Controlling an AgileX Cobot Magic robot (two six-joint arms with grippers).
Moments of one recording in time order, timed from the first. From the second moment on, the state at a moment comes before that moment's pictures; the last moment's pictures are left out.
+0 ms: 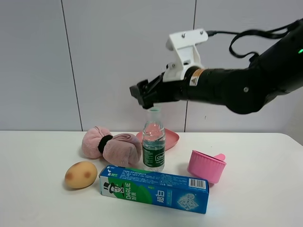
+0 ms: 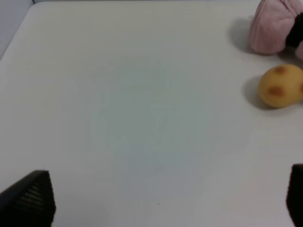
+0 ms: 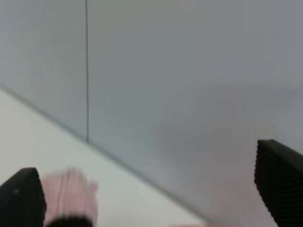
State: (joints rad) left arm 0.01 -0.01 -0.51 0.08 1.06 -0.02; right arm 0.56 1.78 -0.98 -0.08 -0.65 -0.10
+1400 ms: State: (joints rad) left arm 0.01 -0.01 -0.51 0.08 1.06 -0.02; right arm 0.56 1.05 -0.98 -0.05 0.81 -0.10
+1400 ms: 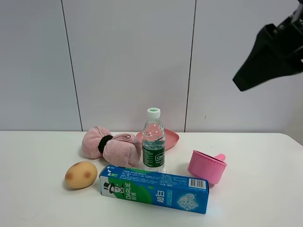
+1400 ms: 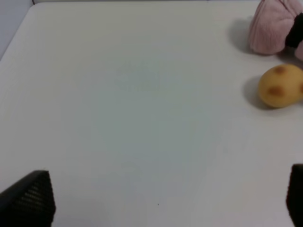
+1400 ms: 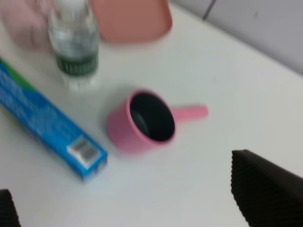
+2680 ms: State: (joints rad) left arm 0.01 -0.01 -0.51 0.08 1.06 -0.02; right arm -0.06 0.95 -0.98 -0.08 1.20 0.00
